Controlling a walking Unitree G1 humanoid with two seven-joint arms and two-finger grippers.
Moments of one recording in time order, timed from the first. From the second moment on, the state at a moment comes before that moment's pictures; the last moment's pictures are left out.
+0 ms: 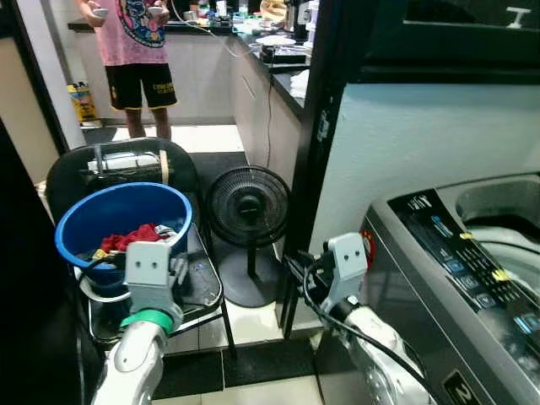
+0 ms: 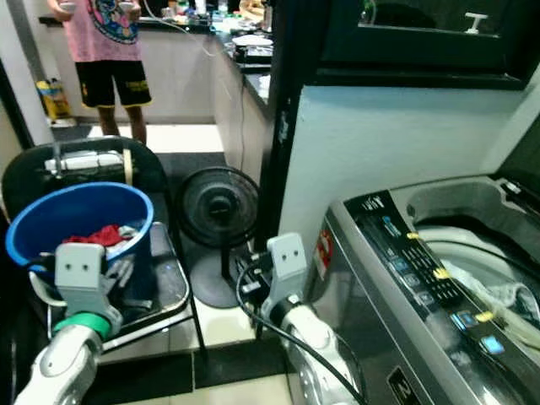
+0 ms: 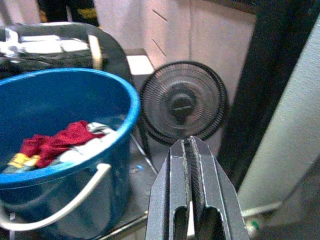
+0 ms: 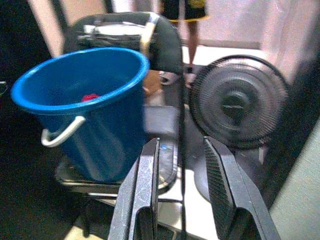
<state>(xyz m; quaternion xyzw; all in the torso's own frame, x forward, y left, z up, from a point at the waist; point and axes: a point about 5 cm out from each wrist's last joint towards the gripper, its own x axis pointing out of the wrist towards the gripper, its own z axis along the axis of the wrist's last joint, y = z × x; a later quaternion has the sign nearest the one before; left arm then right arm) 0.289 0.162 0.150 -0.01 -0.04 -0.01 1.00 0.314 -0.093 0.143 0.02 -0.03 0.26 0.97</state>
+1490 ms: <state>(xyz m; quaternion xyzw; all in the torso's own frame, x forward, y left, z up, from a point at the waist) 0.289 0.162 0.153 -0.01 -0.06 -0.02 1.00 0.318 -0.086 0.161 0.04 -0.08 0.27 0.96</state>
